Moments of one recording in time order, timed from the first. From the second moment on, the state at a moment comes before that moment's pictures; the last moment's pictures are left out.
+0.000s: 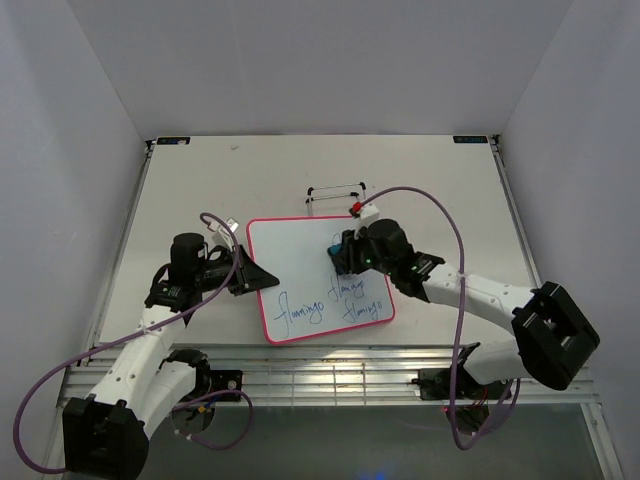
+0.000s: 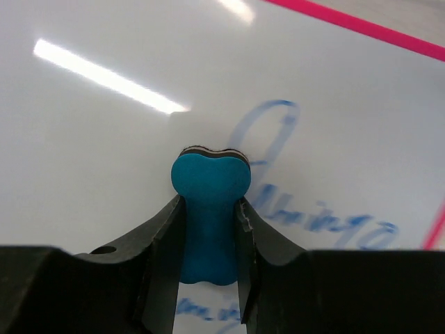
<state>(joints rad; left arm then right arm) -0.19 0.84 0.52 -0.26 0.83 -0.64 0.85 1.36 0.75 0.11 -0.01 0.32</state>
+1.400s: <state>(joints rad) -0.21 0.88 0.52 -0.27 0.84 -0.69 0.48 1.63 1.06 -0.27 -0.25 0.20</state>
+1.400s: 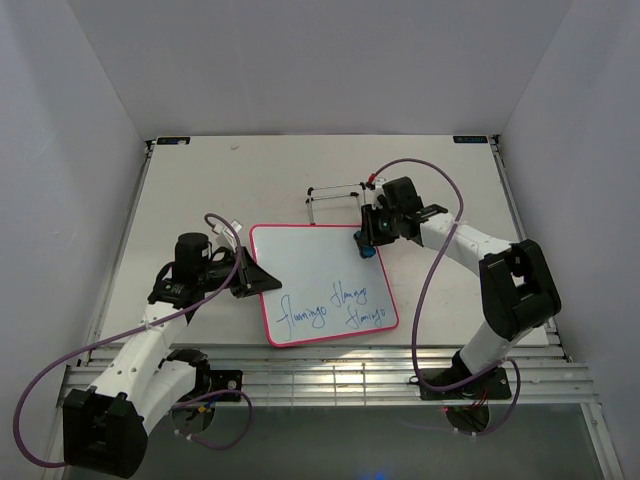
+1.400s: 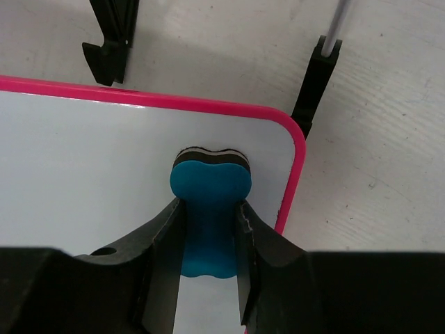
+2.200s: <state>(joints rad) -0.23 0.88 0.52 -0.26 0.87 -0.59 1.14 1.45 1.08 -0.18 -0.03 0.33</state>
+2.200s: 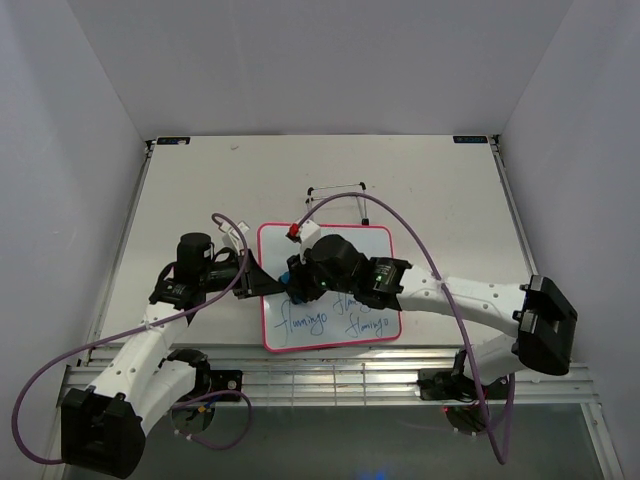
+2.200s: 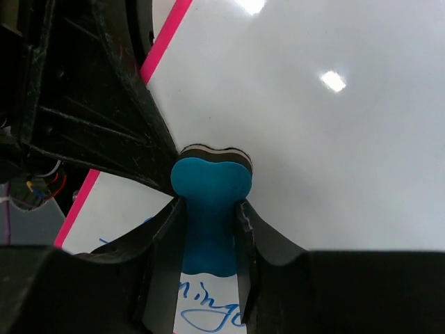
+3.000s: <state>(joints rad) -0.24 0.91 0.51 -0.23 0.89 -0.56 1.50 1.50 1.09 -0.31 0.45 0.44</state>
